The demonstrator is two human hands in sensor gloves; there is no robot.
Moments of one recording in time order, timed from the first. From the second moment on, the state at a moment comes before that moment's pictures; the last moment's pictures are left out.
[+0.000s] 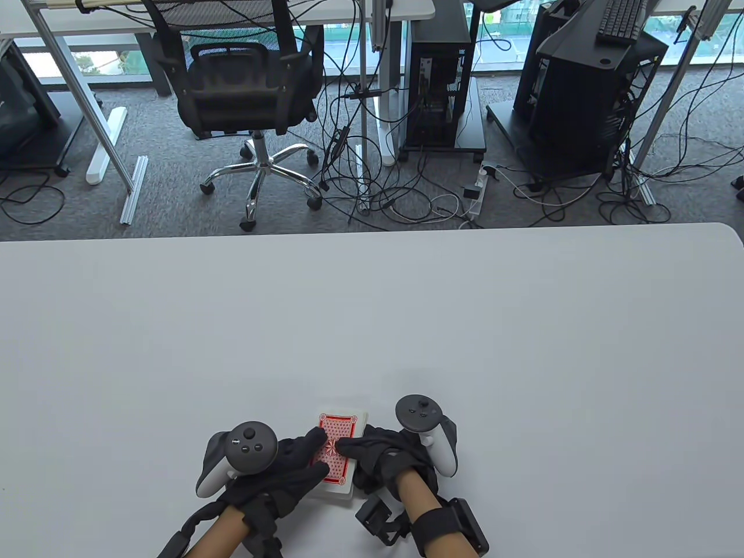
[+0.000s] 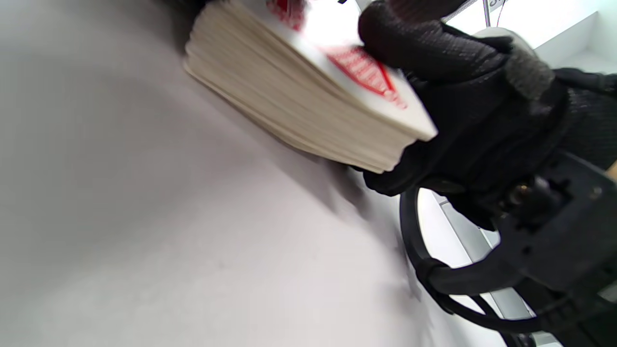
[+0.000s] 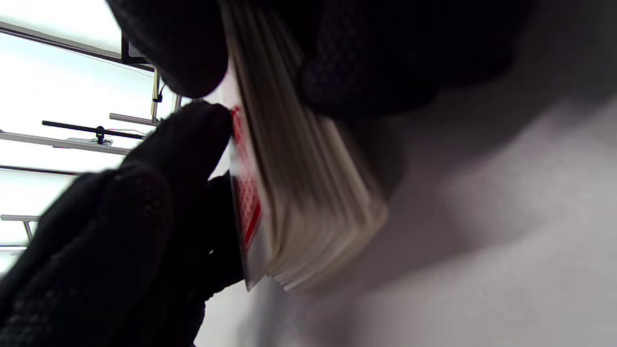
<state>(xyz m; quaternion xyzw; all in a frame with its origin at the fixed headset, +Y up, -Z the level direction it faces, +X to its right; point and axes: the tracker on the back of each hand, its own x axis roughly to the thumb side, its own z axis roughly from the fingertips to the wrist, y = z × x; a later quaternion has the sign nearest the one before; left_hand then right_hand) -0.206 -0.784 -0.259 -0.24 -0.20 0.37 0.87 0.019 -0.802 -0.289 0.02 0.31 0.77 0.55</state>
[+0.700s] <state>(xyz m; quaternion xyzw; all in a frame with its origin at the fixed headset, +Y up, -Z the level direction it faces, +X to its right) -0.215 -0.747 -0.255 -0.14 -0.27 0.63 0.71 0.018 -0.669 -0.262 0.18 -0.07 0.91 0.35</state>
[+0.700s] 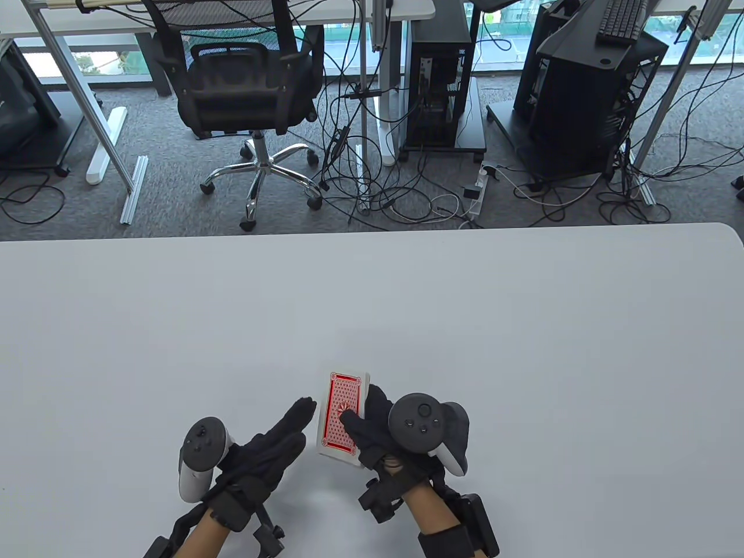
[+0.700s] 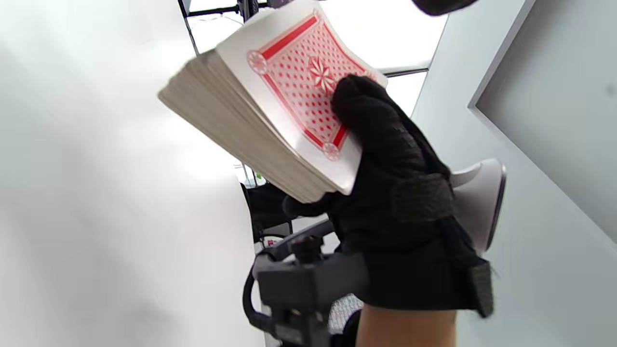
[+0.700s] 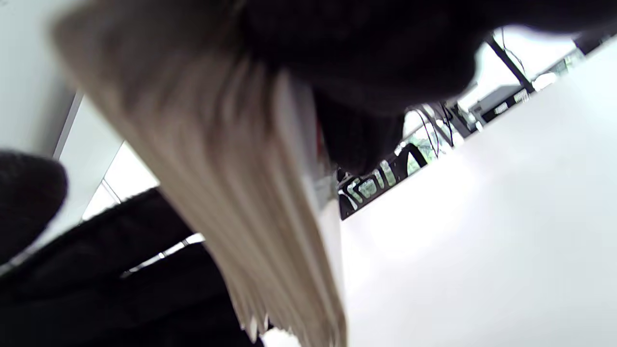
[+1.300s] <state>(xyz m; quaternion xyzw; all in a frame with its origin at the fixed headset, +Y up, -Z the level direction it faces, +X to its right) -0.196 -0.755 -0.249 -0.20 -0.41 0.71 0.54 -0.021 -0.649 -0.219 0.29 -0.08 0.87 0.39</state>
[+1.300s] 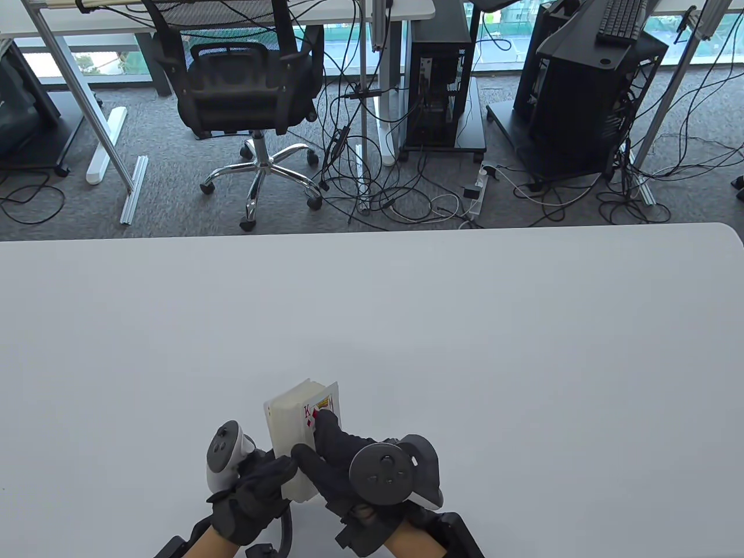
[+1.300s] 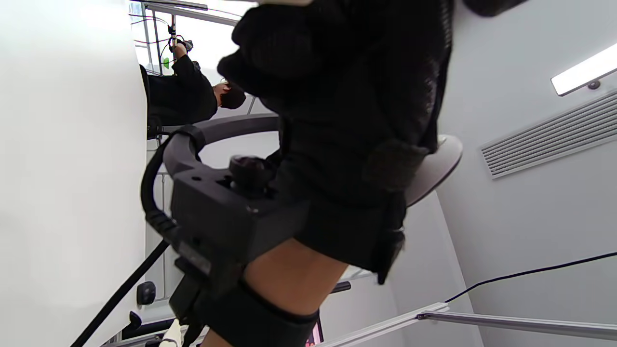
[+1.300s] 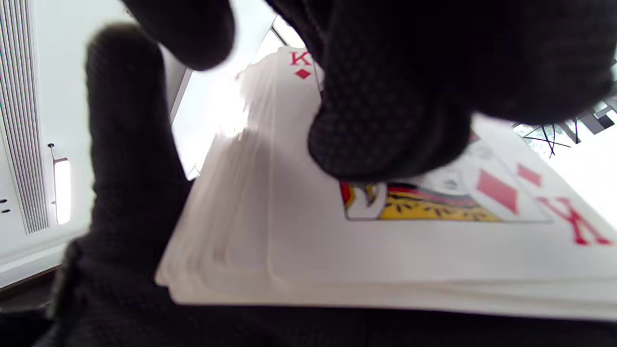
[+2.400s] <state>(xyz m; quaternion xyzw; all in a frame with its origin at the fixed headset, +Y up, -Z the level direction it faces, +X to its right) -0.223 -0.768 -0.248 -0.21 -0.21 0.83 0.48 0.001 -0.699 -0.247 0.22 -0.03 0.87 0.44</state>
